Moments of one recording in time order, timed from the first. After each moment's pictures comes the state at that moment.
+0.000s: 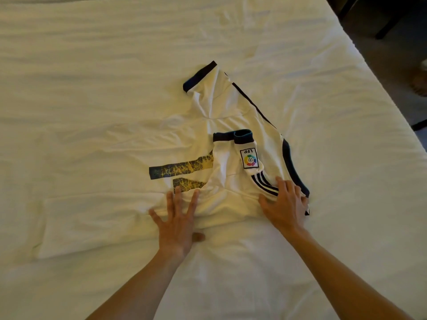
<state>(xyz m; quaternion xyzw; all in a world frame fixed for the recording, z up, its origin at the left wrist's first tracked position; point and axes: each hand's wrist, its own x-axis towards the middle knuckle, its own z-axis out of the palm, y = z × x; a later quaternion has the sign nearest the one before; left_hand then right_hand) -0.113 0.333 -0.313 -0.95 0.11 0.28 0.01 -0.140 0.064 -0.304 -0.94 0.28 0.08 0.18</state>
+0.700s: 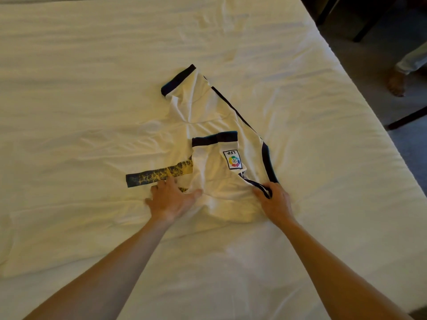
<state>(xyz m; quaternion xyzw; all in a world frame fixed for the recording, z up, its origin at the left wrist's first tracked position) -0.037 0.276 -0.282 -0.93 -0.08 0.30 -0.19 -0.131 0.014 -0.318 -0.88 0.31 0.06 0.37</state>
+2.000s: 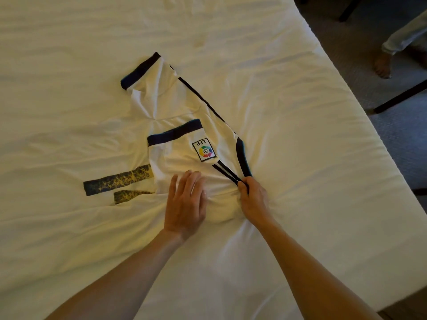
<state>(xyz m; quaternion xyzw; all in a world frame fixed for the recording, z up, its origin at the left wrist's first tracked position) -0.080 0.189 -0.331 -0.93 0.28 0.00 -0.24 -0.121 -0.002 -0.325 -0.84 0.33 0.05 0.42</state>
